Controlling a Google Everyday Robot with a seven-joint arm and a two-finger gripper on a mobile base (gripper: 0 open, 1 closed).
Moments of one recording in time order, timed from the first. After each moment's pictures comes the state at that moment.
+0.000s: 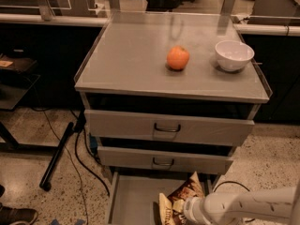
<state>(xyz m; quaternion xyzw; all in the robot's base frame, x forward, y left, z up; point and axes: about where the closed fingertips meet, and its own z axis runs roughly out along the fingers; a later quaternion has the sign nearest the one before) 0.422 -0.133 0.332 0.12 0.96 0.22 0.16</state>
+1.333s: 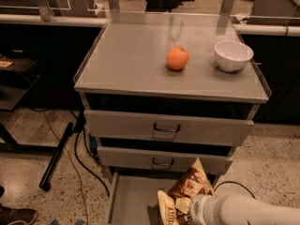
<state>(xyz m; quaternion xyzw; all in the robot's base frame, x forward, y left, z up) 0.383 -0.127 0.495 0.05 0.95 0.22 0.21</state>
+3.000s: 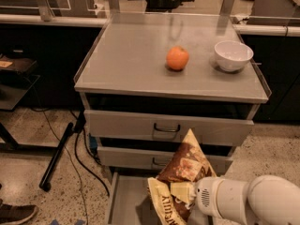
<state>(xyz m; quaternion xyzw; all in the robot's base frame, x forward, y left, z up) 0.371 -0.093 0.659 -0.06 0.92 0.28 0.26</state>
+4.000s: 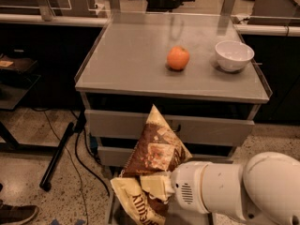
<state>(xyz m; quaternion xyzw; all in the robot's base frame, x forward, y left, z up) 0.348 -0.009 0.775 -0.20 0.87 0.33 0.30</state>
